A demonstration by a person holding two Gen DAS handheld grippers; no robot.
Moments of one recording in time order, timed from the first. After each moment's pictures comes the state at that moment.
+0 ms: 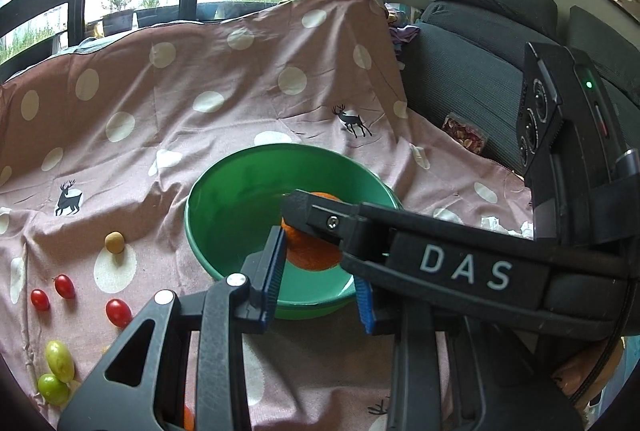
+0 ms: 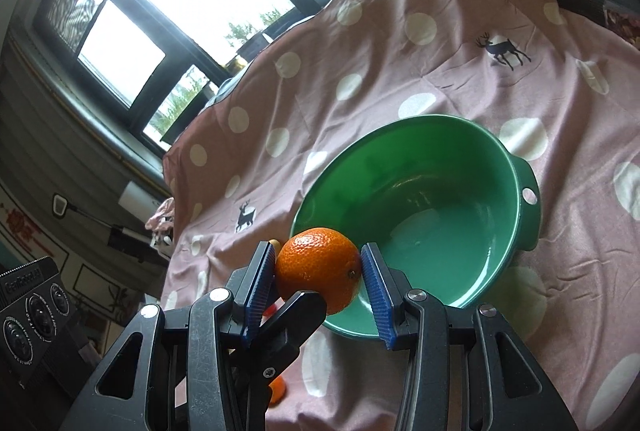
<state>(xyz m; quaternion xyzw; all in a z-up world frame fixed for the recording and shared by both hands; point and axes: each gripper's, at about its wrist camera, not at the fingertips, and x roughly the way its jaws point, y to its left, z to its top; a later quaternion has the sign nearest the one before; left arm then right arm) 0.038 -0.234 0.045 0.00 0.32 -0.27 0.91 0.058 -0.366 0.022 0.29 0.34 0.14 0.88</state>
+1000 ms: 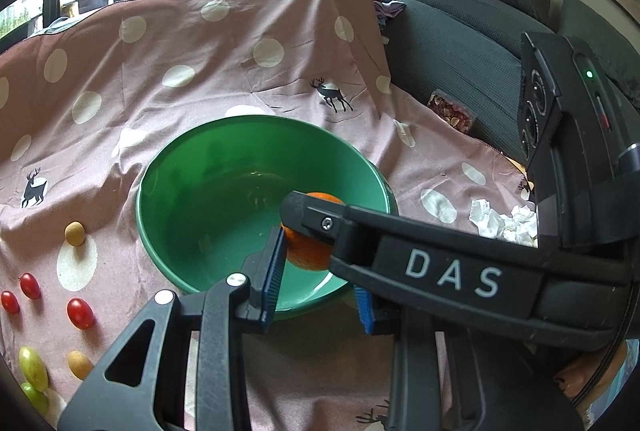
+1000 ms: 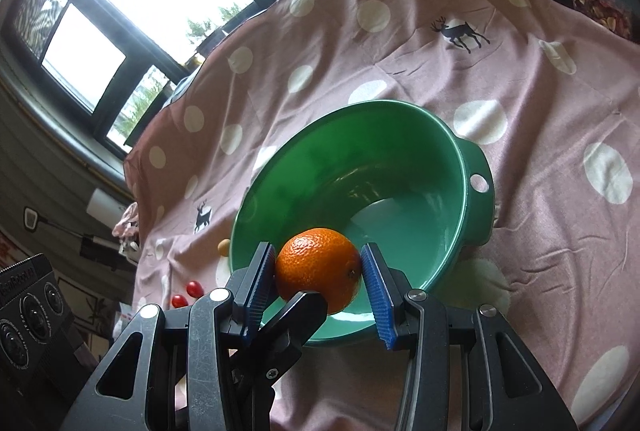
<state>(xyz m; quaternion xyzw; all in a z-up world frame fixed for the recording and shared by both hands) 0.057 -0.253 0.021 0.00 0.36 -0.31 0.88 0.066 -0.381 0.004 0.29 0.38 0.09 0.88</state>
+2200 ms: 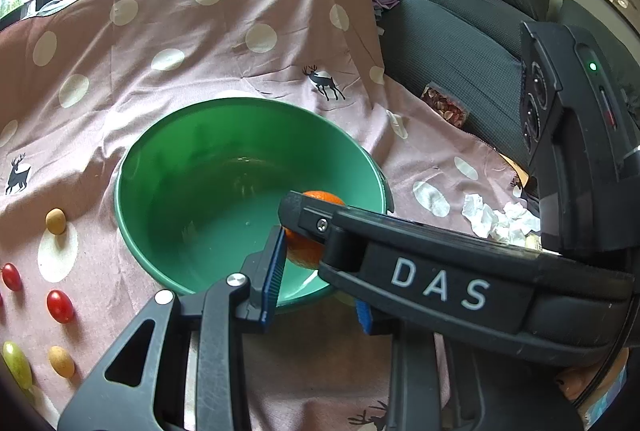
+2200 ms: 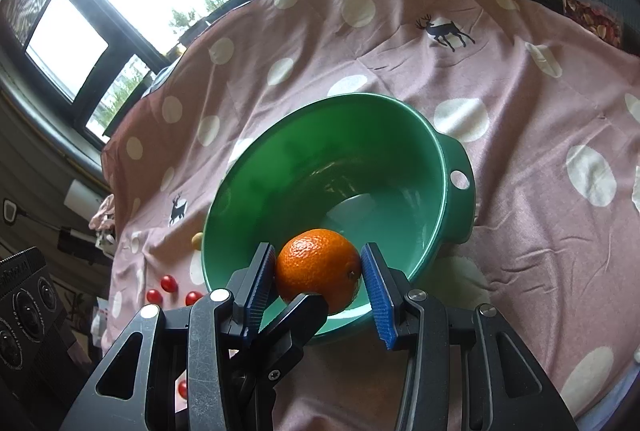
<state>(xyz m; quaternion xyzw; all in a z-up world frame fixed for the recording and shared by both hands) 0.065 -0.257 0.009 -0.01 0.38 -0.32 0.87 0.068 -0.380 0.000 0.26 0.40 0.05 0.88</state>
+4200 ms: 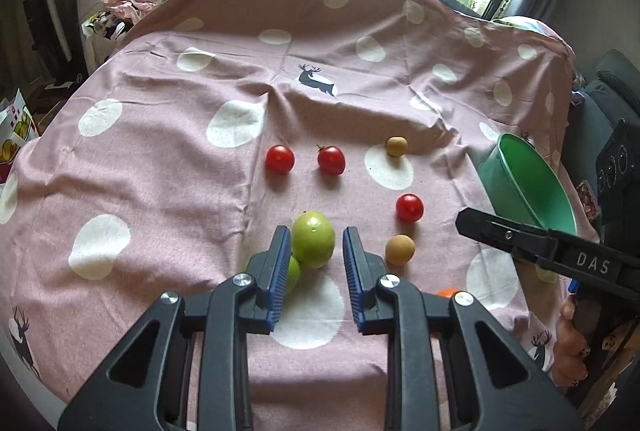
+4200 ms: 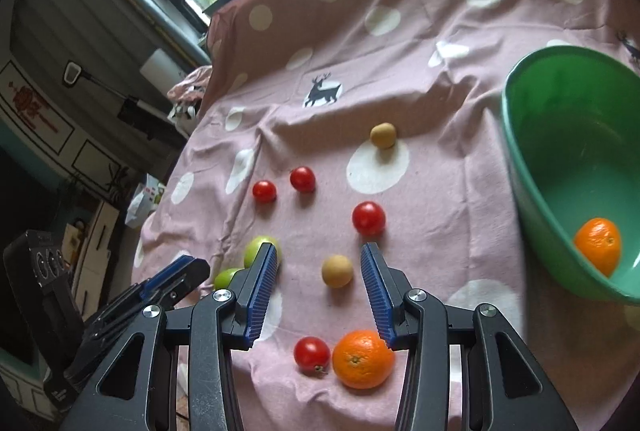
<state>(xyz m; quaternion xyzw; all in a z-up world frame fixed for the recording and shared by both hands) 0.012 0.019 -0.008 -0.14 0.41 -0.02 0.90 0.083 -0.187 -0.012 0.14 0.47 0.27 0.83</state>
